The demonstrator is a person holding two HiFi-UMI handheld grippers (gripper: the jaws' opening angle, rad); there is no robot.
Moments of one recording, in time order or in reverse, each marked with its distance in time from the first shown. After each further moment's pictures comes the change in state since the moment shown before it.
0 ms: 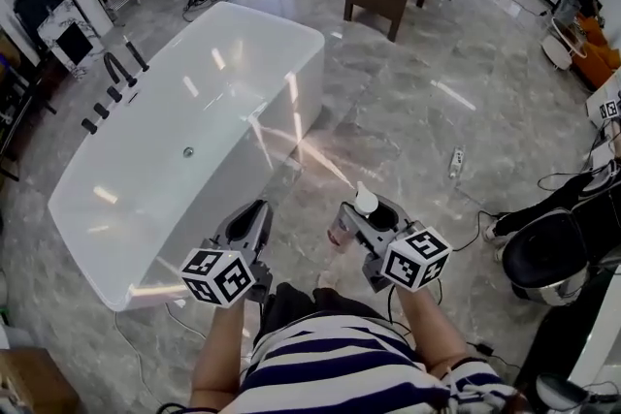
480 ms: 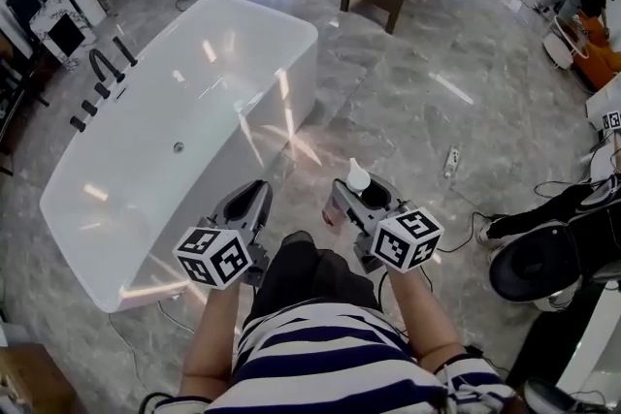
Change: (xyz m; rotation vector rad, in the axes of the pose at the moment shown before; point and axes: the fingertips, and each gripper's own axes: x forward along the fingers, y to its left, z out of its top) left arm 0.068 -0.003 0.017 0.004 0.026 -0.022; right arm 0.037 -0.053 0.033 -0.010 0.005 -0.028
